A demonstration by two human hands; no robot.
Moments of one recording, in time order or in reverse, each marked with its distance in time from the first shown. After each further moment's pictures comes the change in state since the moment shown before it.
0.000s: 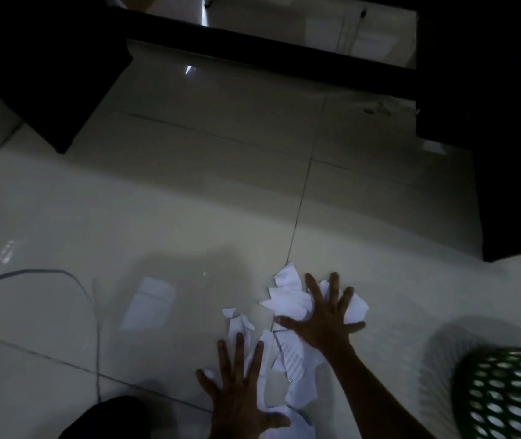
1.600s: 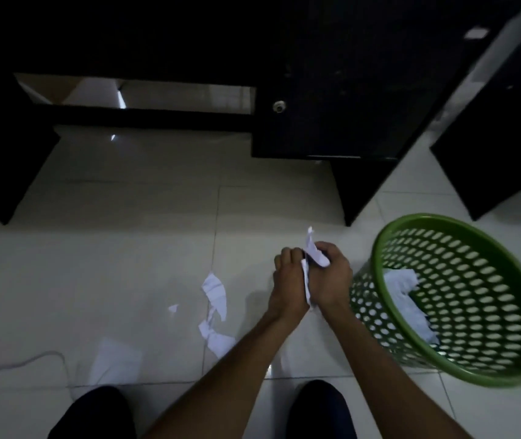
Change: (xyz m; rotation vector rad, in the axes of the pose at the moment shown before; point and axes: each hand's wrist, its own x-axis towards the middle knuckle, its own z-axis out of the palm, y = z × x) left_hand -0.099 0.232 -0.200 -0.636 0.261 0.544; right_hand -0.203 0.049 -0.196 0.889 0.817 0.000
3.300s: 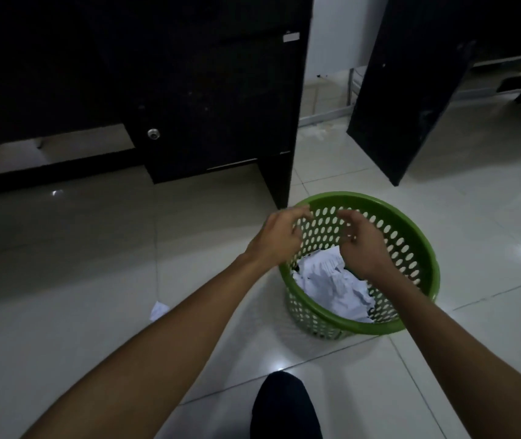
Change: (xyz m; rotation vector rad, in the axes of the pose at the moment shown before) left_hand 0.046 0.147 0.059 0.004 -0.334 0.443; right_hand 0.056 0.041 -0.230 -0.318 -0.024 -0.061
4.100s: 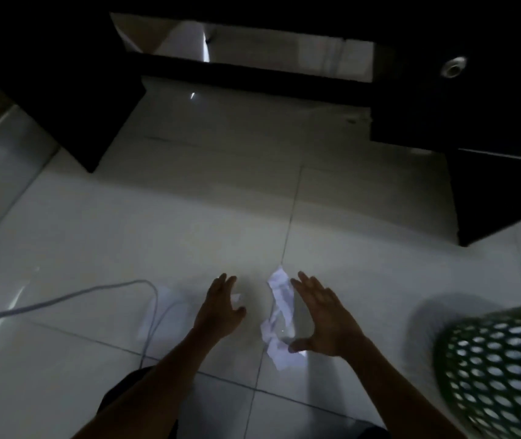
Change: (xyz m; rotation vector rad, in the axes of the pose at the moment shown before) left_hand -0.287 -0.363 -0.094 0.154 0.148 -0.947; right_hand -0.057 -0.063 0.377 -0.413 -0.986 -0.614
